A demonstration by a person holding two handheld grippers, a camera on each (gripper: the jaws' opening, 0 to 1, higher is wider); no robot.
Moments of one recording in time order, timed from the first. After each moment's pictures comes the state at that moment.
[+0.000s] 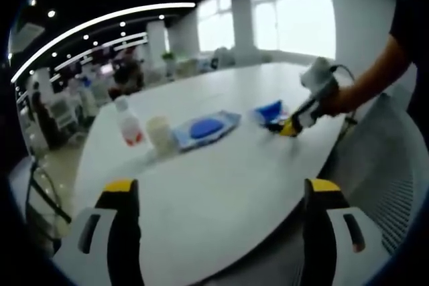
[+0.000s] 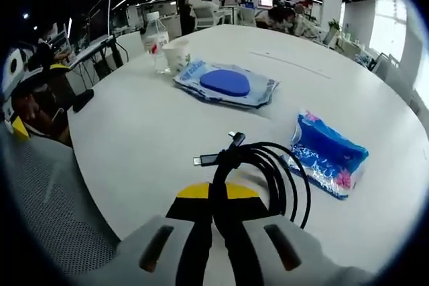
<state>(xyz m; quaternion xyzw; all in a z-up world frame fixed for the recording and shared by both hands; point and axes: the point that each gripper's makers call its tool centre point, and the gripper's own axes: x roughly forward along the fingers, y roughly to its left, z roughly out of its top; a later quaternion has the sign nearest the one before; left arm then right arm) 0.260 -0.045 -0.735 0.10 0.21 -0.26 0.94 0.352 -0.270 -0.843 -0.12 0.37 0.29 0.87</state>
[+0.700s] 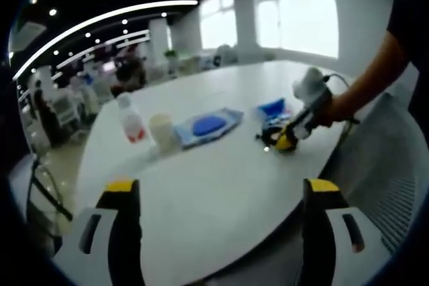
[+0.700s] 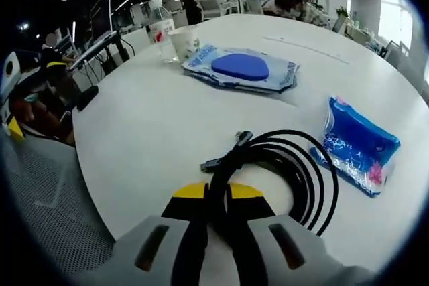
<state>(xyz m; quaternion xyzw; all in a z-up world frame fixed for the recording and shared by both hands) 0.261 -0.041 -0.738 0.10 0.22 -0.26 0.94 0.352 -0.249 -0.870 -0.10 0.40 0.33 0.85</state>
